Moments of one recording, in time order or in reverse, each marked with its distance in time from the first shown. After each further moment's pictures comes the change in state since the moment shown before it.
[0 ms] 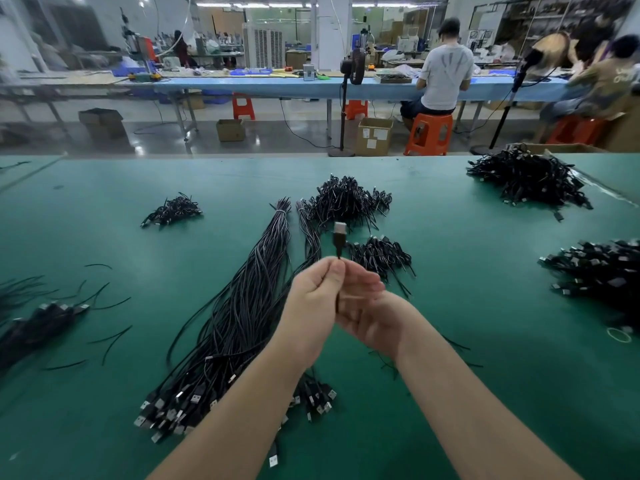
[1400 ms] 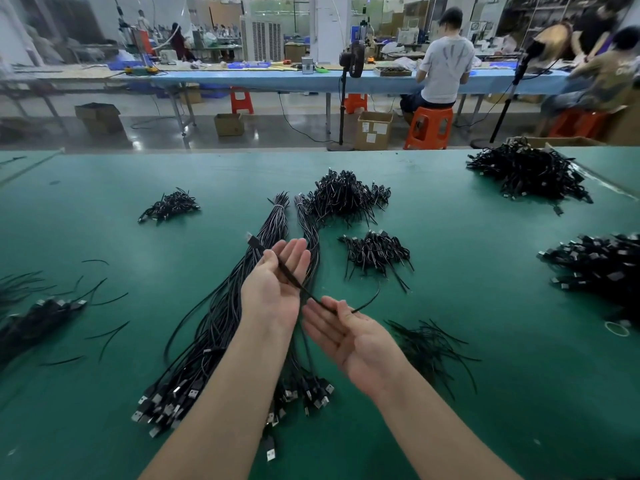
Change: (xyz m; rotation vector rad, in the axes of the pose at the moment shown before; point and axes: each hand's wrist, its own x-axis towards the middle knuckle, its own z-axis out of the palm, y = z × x) left_hand 0.042 -0.005 -0.042 -0.734 0.586 -0.172; right_hand -0.016 0.057 0.015 0.403 -0.052 -0.107
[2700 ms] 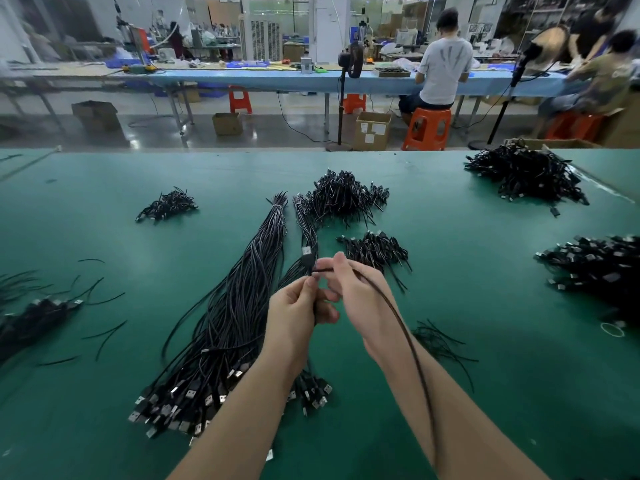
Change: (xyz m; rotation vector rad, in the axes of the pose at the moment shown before) left_hand -0.028 -0.036 -0.034 0.687 -0.272 0.146; right_hand -0.002 -0.036 0.039 -0.847 0.114 -0.495
